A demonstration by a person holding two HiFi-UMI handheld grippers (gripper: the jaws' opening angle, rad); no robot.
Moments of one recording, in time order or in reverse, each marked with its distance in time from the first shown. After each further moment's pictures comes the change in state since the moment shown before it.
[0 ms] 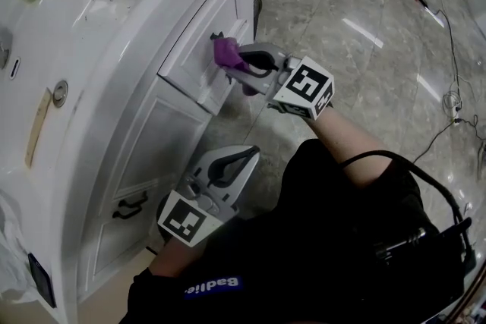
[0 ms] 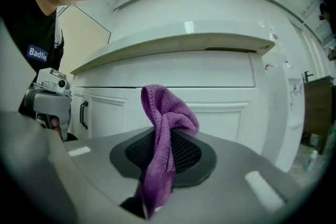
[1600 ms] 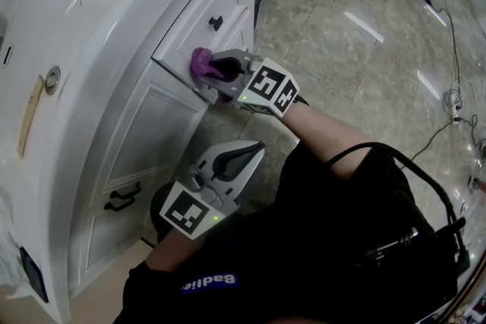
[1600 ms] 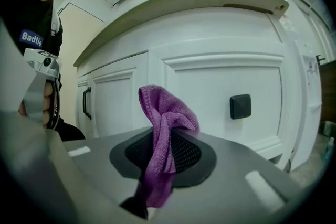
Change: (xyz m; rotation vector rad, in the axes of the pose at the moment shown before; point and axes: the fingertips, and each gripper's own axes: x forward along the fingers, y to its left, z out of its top) left arm 0.005 -0.011 -0.028 -0.039 0.030 -0.032; right arm 0.061 0.039 -0.060 0.040 0.075 0.094
